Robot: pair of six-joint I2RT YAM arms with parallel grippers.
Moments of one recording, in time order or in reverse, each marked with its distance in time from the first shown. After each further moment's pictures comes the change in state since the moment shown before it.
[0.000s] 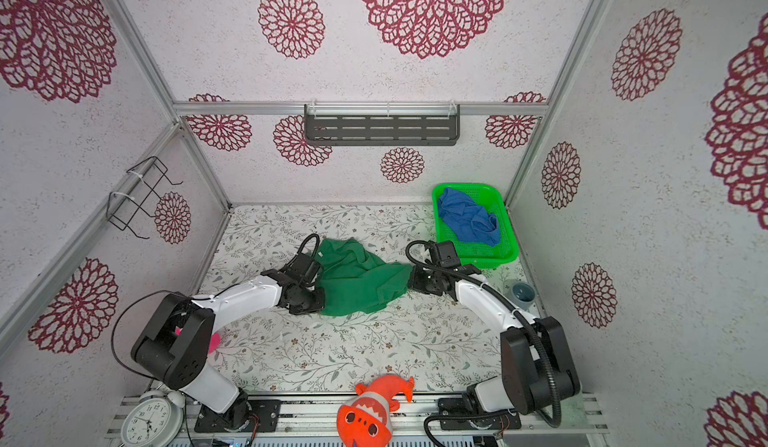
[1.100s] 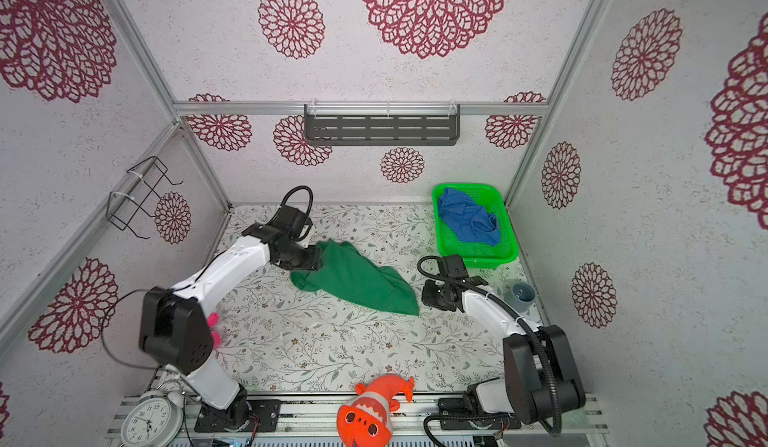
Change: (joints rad) left arm 0.143 -0.011 0.388 -0.296 0.026 0.329; right arm -0.055 -0.054 -0.116 -0.051 0.136 -0.012
